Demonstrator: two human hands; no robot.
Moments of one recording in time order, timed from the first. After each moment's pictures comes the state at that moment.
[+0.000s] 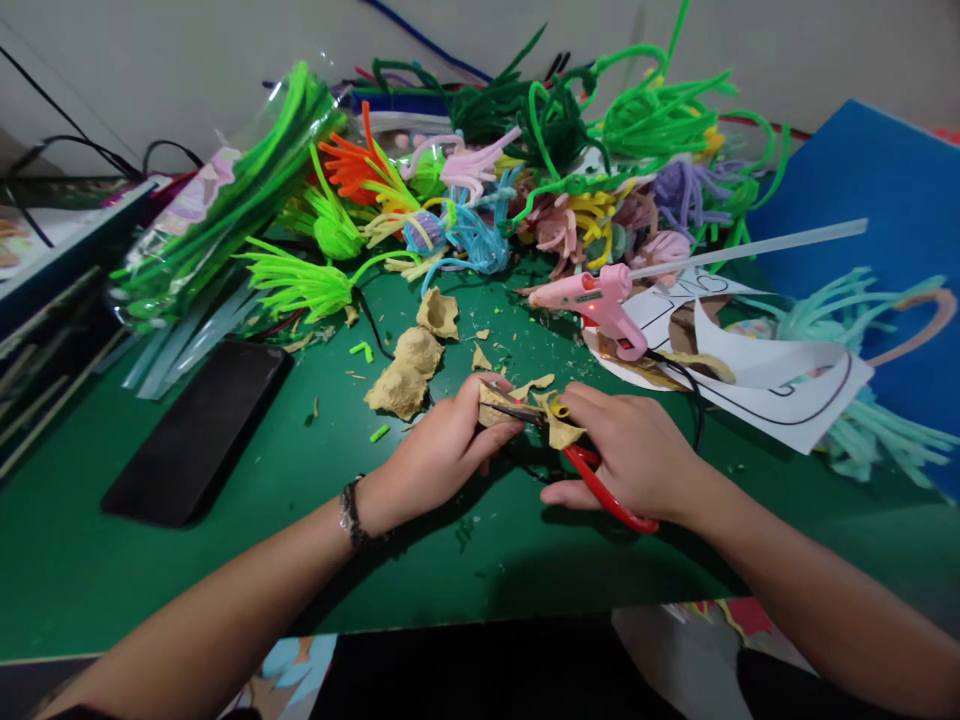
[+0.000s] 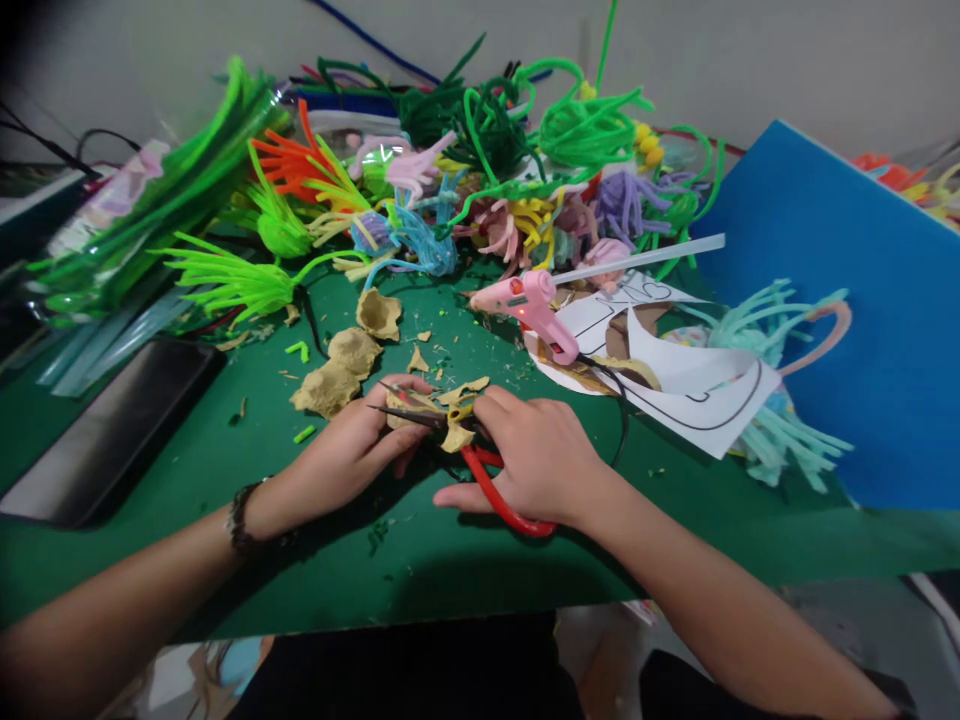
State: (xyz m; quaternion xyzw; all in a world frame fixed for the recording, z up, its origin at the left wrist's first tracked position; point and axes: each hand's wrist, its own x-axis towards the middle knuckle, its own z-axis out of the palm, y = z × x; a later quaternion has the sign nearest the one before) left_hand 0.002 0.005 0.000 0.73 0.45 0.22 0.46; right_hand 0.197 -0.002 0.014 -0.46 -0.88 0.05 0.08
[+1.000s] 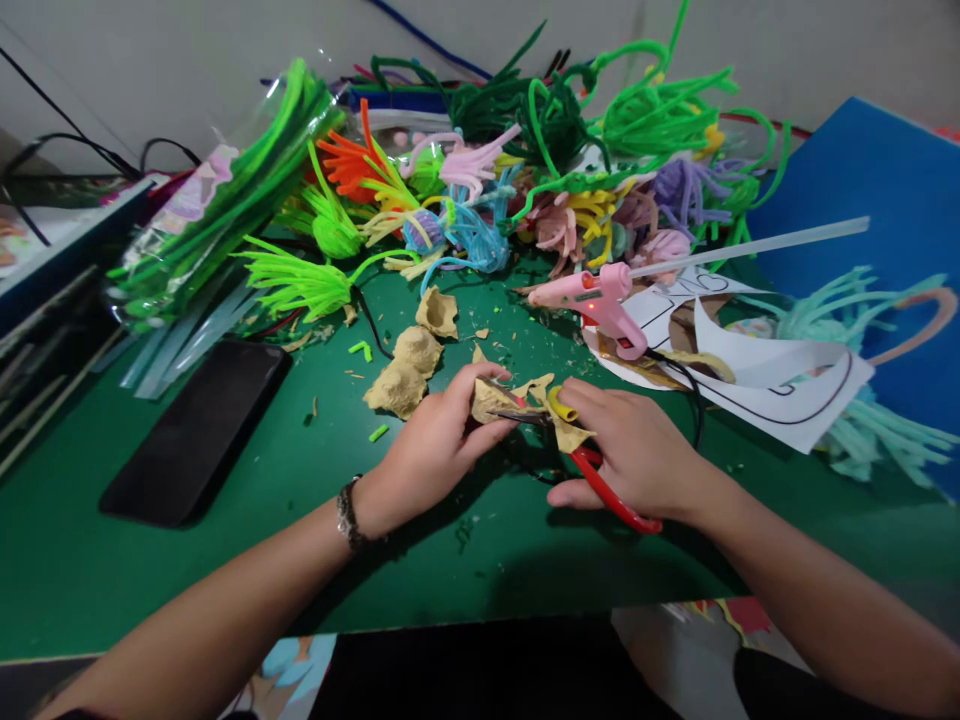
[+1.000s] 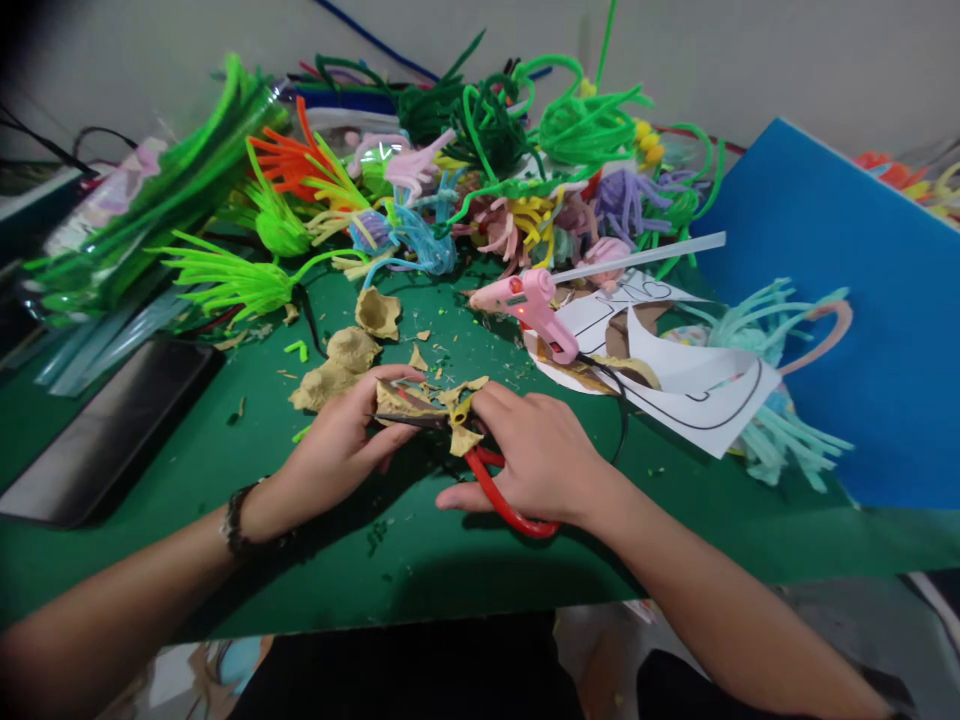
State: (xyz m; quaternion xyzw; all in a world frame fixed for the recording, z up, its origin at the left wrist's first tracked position) left_hand 0.001 0.004 0.000 0.74 0.46 0.28 0.41; right_hand 0.198 0.001 0.016 -0.45 -0.88 0.09 0.09
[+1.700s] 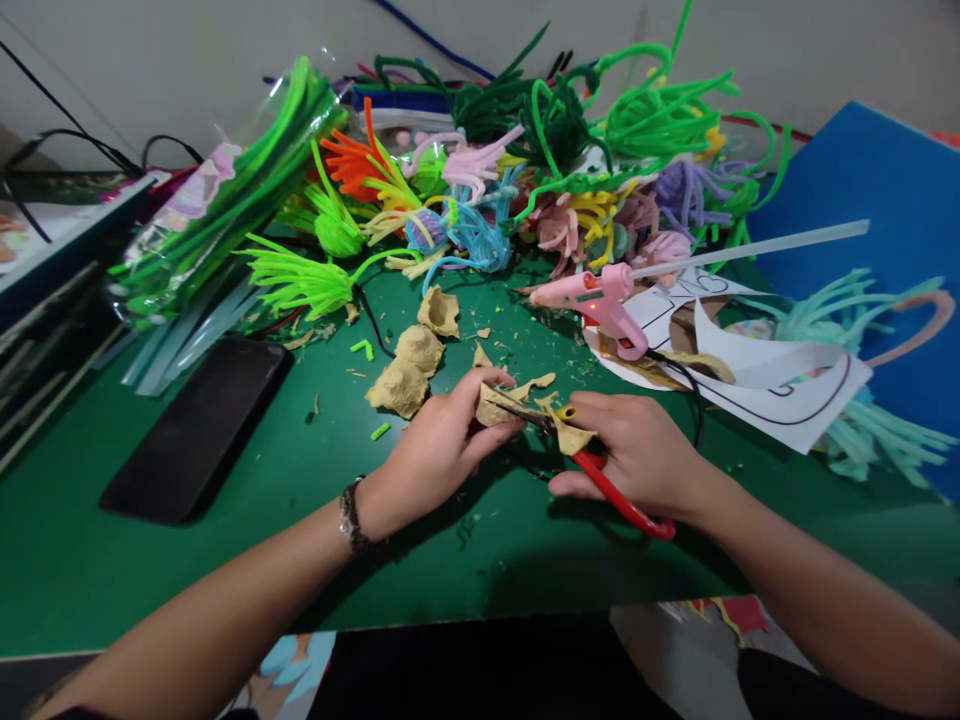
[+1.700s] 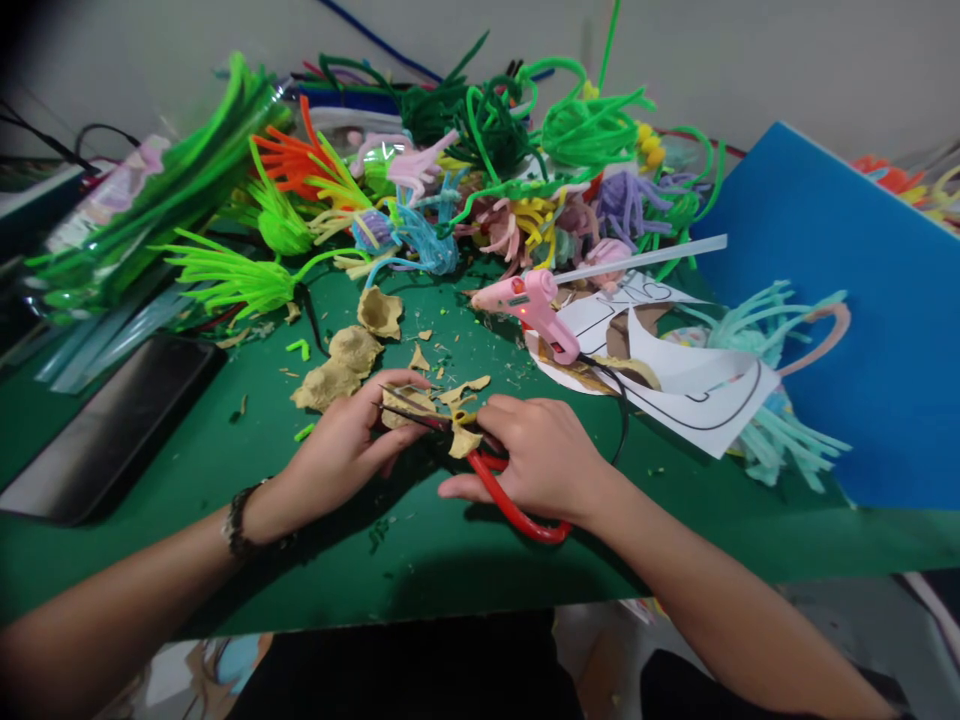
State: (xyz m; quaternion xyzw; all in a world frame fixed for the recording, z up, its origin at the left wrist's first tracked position) left_hand 0.002 0.002 0.000 0.73 0.46 0.26 0.42; right_hand 0.200 0.000 0.012 -0.43 -0.89 0.09 0.14
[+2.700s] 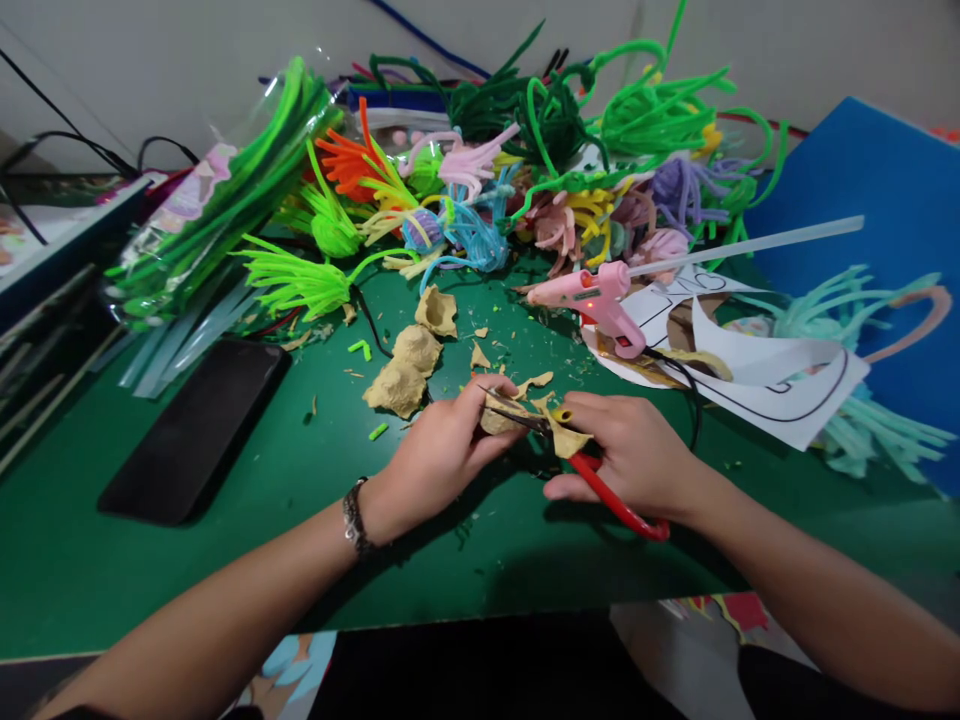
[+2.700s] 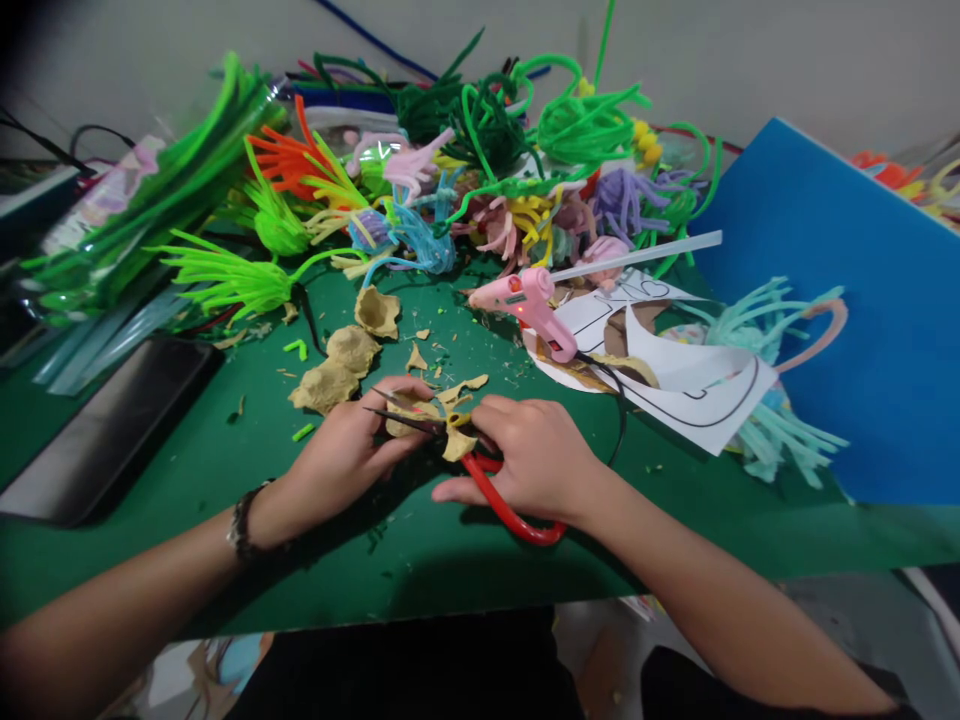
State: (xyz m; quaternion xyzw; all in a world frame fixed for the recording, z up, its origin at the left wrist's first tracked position) left_hand 0.004 0.000 -0.002 0.76 0.45 0.26 0.39; right_hand 0.198 -0.001 0.013 -0.42 -0.89 0.11 0.16
